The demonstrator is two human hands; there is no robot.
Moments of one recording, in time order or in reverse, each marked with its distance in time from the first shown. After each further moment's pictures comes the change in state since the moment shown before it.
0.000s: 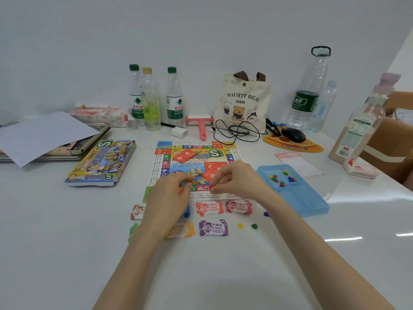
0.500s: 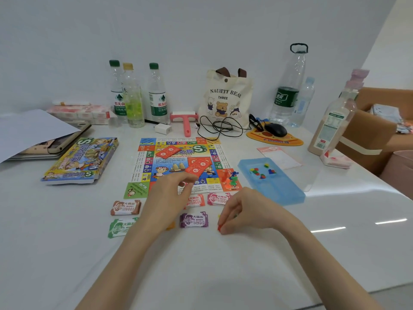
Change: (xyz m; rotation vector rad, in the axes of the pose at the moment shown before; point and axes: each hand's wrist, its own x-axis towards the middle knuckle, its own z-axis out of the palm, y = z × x) left_hand -0.011 0.020 0.021 -0.079 -0.091 0.144; right_hand -0.080 0.032 -0.016 -0.078 -0.253 0.116
